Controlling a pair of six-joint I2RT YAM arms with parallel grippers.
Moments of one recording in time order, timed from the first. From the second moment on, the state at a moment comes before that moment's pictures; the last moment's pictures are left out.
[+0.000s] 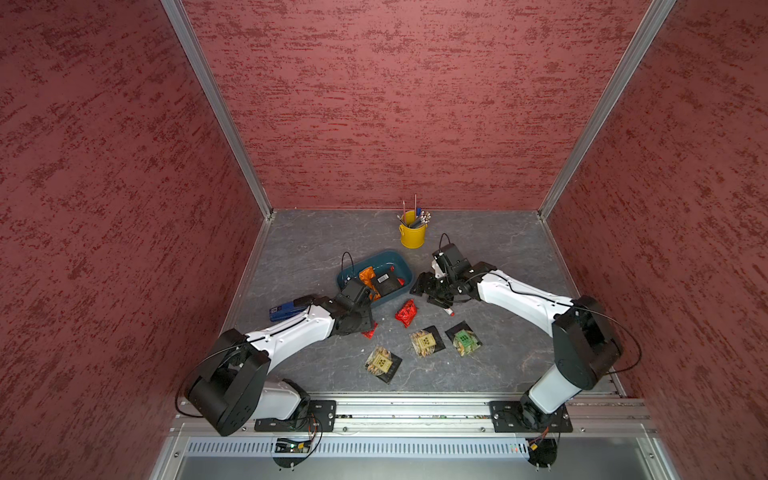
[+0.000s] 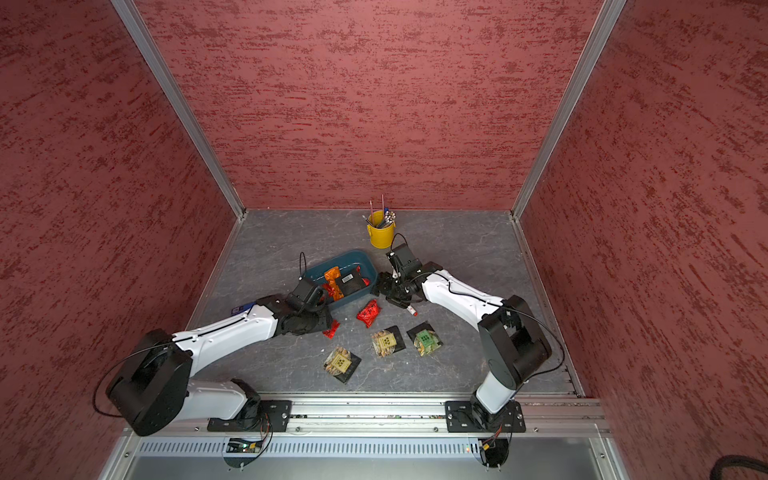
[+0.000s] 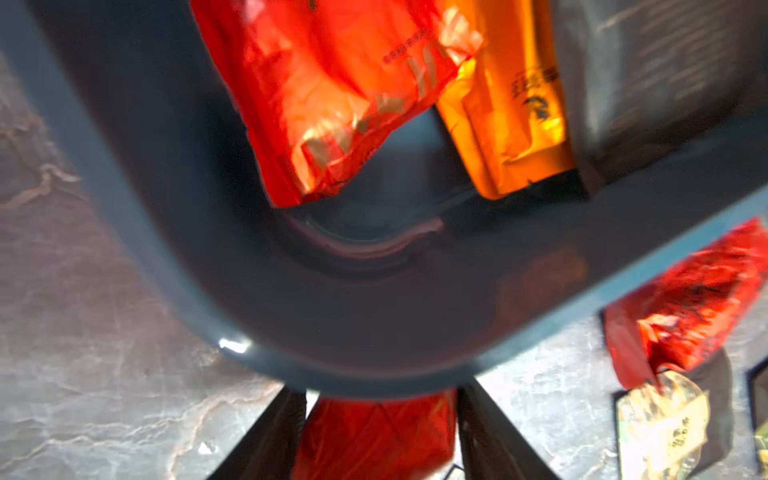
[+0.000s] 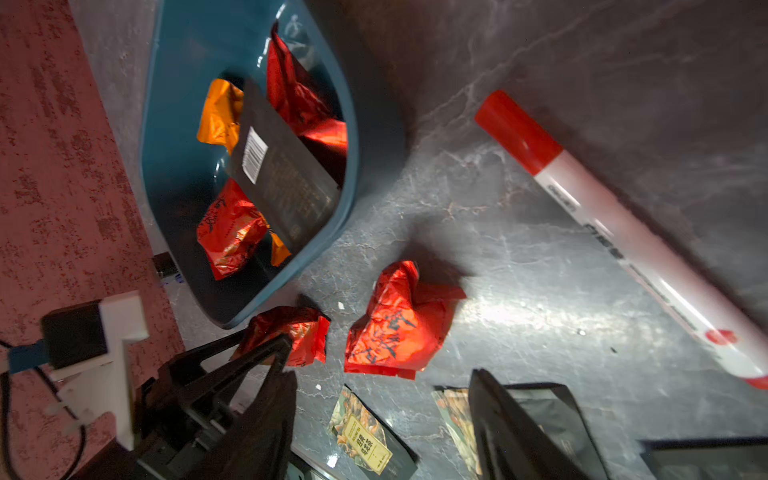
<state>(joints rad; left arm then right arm) -0.59 1.34 0.69 -0.50 -0.05 -0.72 0.60 1.64 1.12 -0.50 -0.32 0.94</state>
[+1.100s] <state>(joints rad) -0.54 1.32 1.12 -0.85 -0.05 -0.65 0.77 1.58 0.85 -0.19 -0.16 1.31</state>
